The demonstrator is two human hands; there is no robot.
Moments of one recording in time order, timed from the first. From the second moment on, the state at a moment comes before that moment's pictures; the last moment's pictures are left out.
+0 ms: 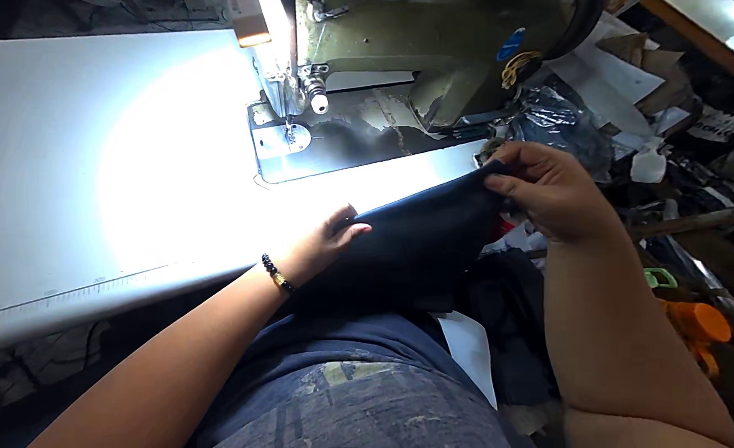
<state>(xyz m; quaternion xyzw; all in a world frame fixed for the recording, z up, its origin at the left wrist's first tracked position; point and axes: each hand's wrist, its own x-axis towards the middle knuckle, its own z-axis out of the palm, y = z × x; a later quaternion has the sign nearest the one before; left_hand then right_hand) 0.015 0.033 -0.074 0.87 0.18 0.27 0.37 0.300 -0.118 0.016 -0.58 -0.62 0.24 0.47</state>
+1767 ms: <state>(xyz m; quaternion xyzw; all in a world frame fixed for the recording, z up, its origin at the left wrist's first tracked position) 0.061 -0.034 -0.051 0.82 0.04 0.18 0.55 0.344 -0.180 0.043 -0.86 -0.47 0.10 0.18</state>
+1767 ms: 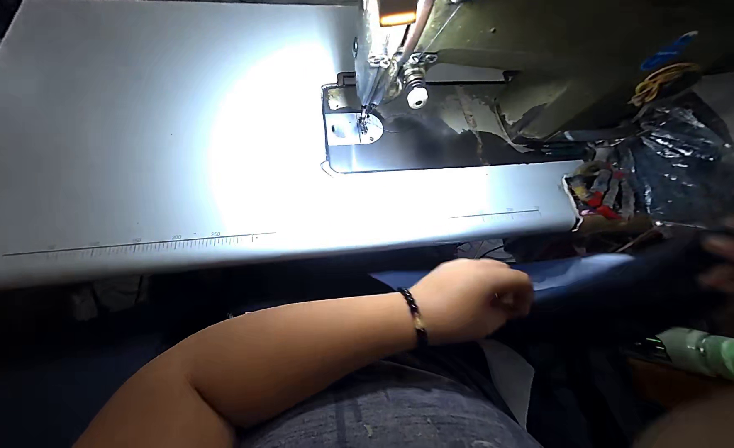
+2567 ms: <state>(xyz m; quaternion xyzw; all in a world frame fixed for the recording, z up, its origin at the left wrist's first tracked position) -0.062 0.088 -0.093 0.98 0.15 0.07 0.09 0.152 0.038 -0.087 -0.65 -0.73 0.08 0.17</state>
